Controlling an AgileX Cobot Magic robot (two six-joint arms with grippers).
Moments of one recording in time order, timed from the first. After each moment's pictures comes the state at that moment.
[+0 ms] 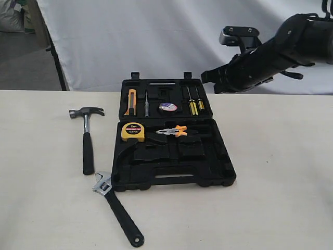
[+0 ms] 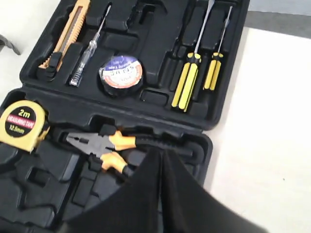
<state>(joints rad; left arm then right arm) 0.13 0.00 -0.01 0.02 0.10 -0.31 0.34 1.97 -1.53 0.46 0.54 -0.42</state>
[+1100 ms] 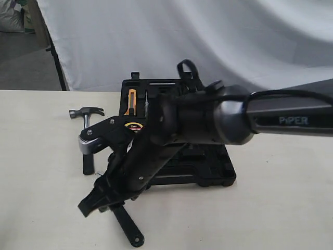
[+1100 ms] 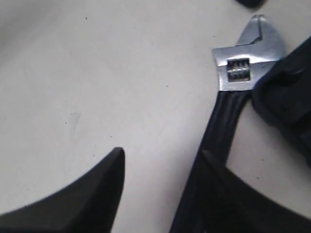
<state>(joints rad) 0.13 0.00 -0.01 0.02 0.10 -0.31 0.96 1.98 -1.33 0.47 0.59 -0.43</state>
